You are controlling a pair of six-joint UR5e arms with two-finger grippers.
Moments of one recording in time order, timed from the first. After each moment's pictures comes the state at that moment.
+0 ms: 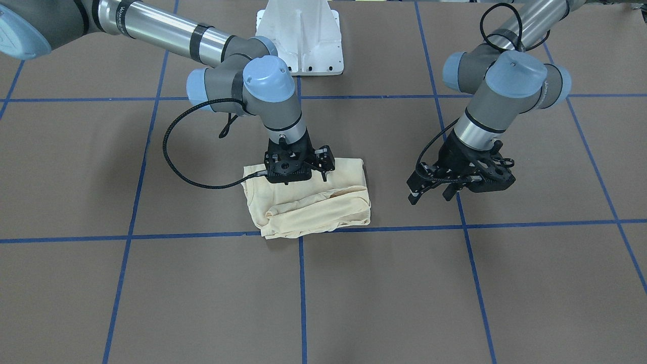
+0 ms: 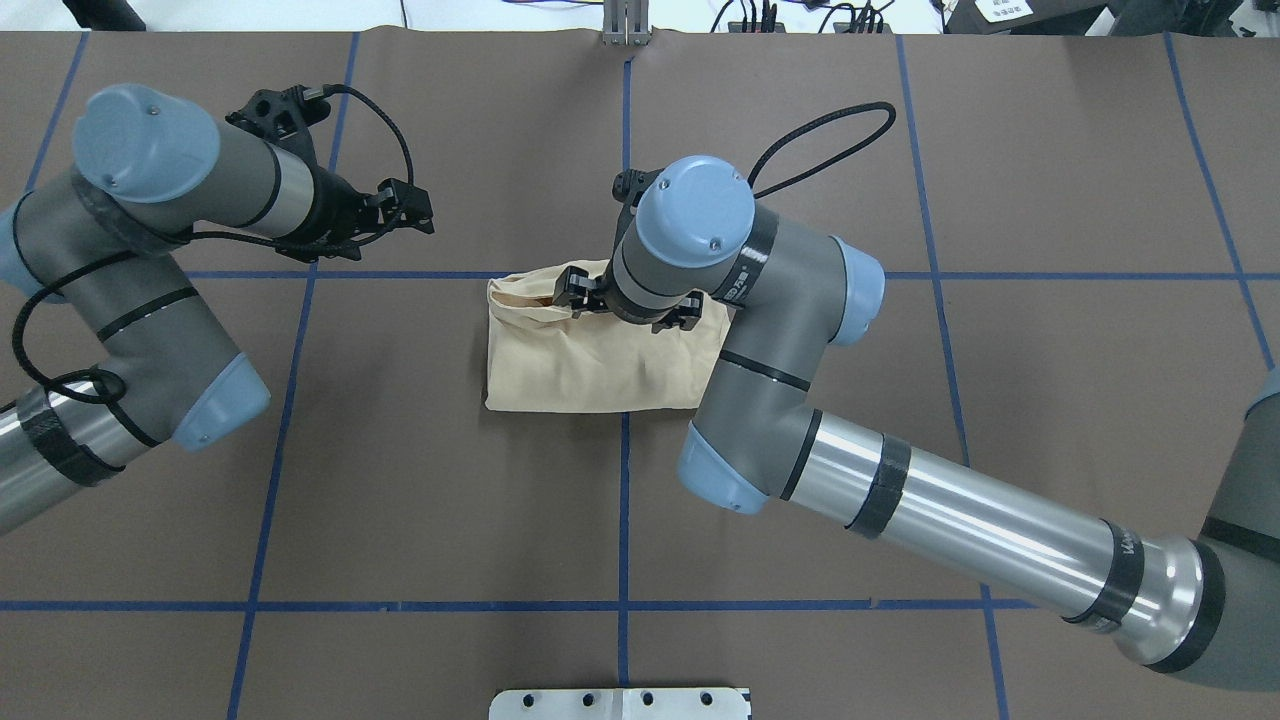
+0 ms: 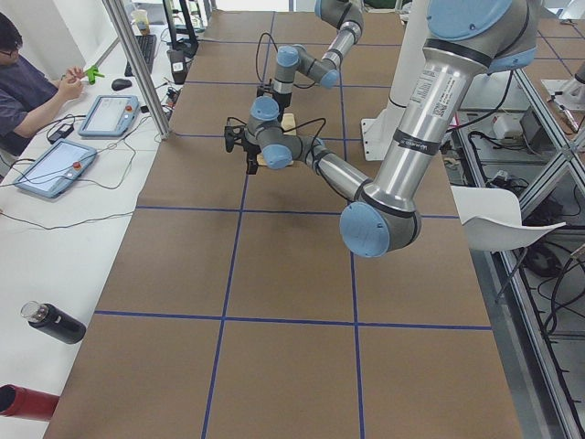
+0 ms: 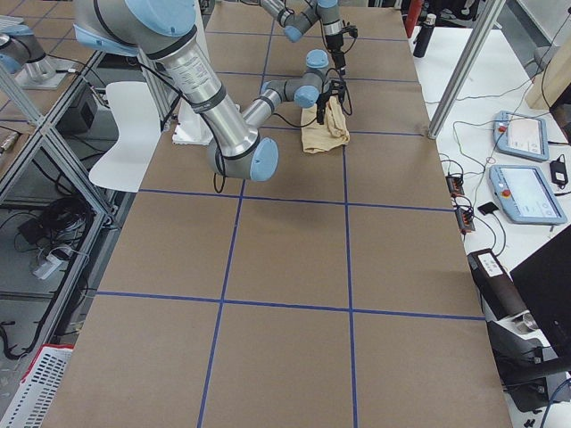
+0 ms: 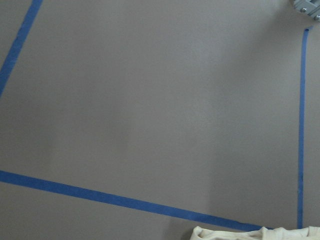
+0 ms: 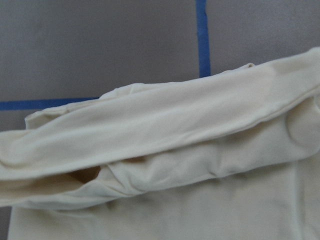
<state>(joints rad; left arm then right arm) -0.82 -1.97 -1.65 -2.11 -1.95 -1.33 0.51 -0.74 1.37 -1.26 1.81 1.26</state>
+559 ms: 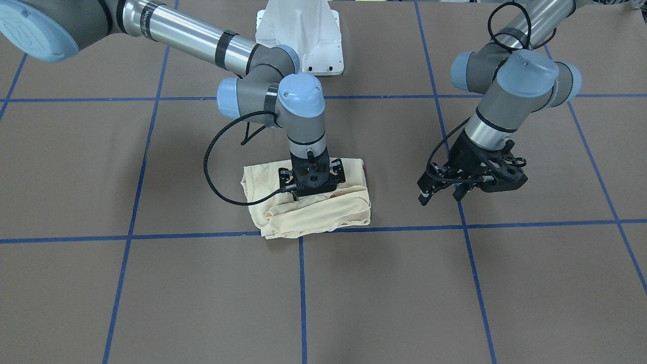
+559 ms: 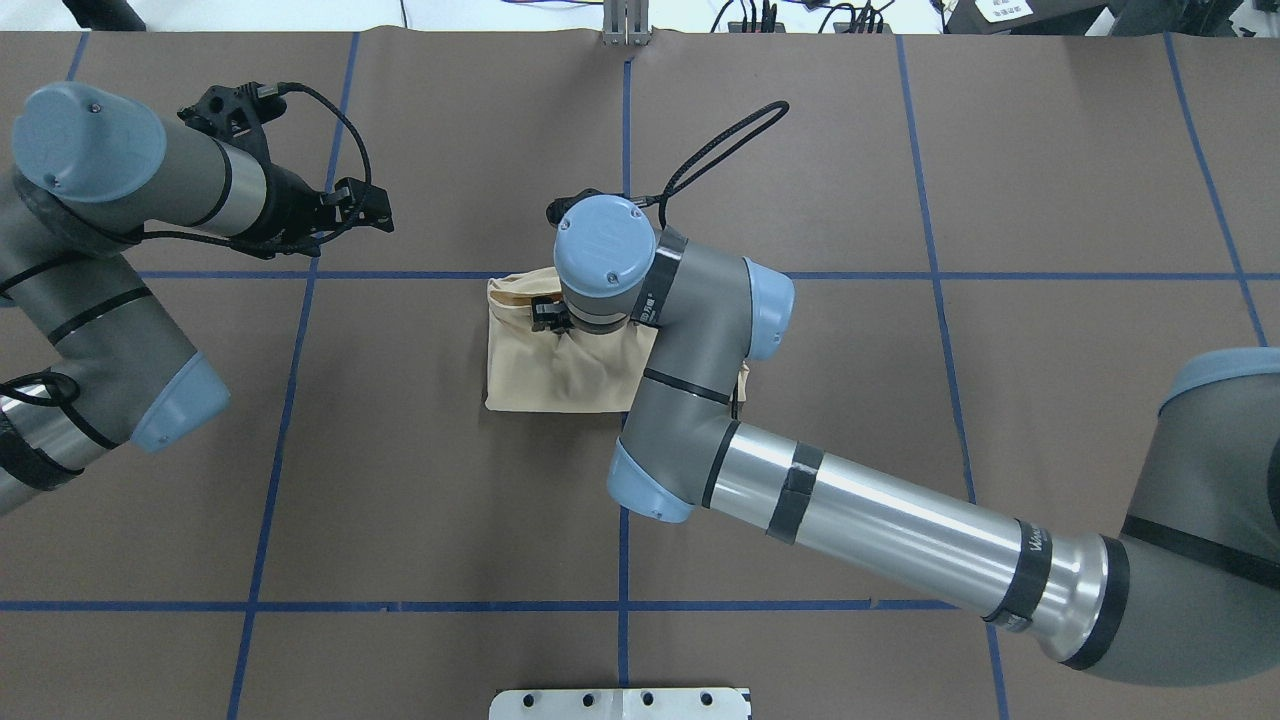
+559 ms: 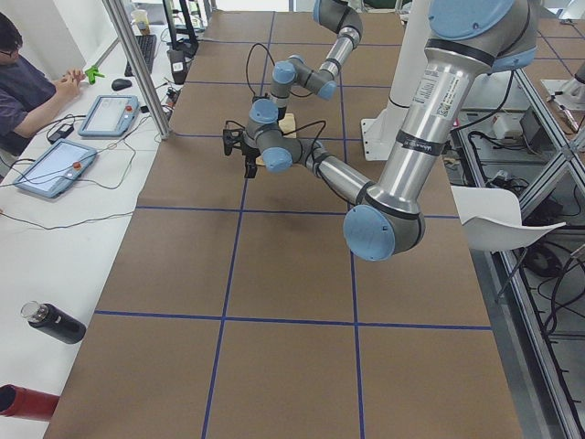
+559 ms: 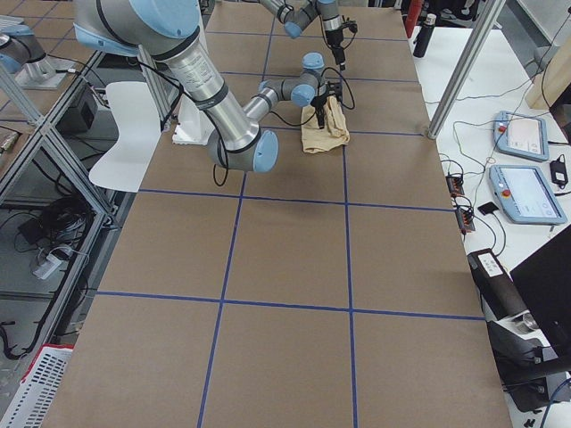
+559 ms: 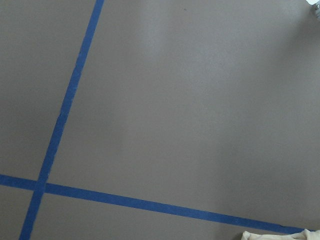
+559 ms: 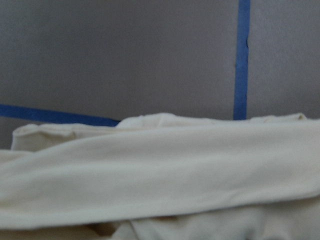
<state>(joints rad) -0.84 -1.95 -1.65 -2.12 -1.95 -1.32 0.51 -0.60 1.16 -1.29 1.72 1.11</state>
